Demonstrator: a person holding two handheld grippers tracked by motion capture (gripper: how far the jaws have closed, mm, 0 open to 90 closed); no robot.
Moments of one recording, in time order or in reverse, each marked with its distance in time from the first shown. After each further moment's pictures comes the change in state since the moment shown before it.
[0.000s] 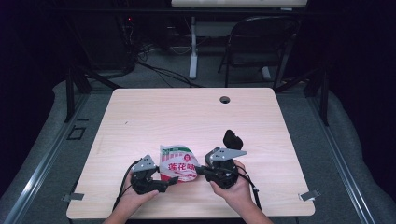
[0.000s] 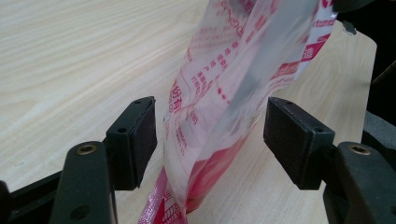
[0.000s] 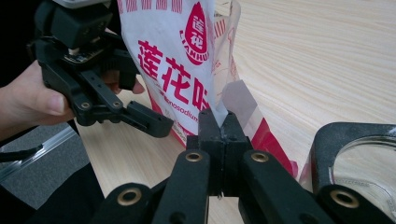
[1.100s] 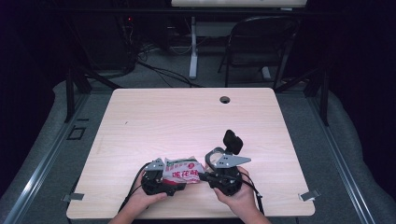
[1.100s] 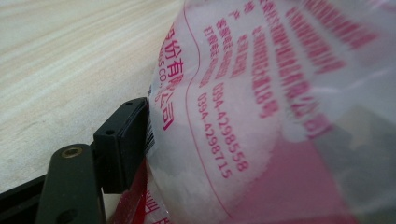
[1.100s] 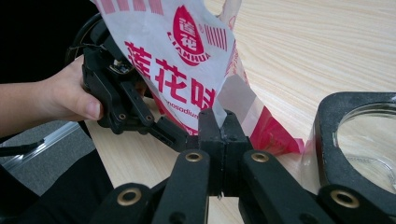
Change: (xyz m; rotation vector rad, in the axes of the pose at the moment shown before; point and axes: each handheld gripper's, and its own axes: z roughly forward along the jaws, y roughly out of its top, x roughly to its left) left arm 0.003 -0.012 0.038 0.111 -0.073 -0.047; right arm 0.004 -0.017 -0.009 0.005 0.001 -0.003
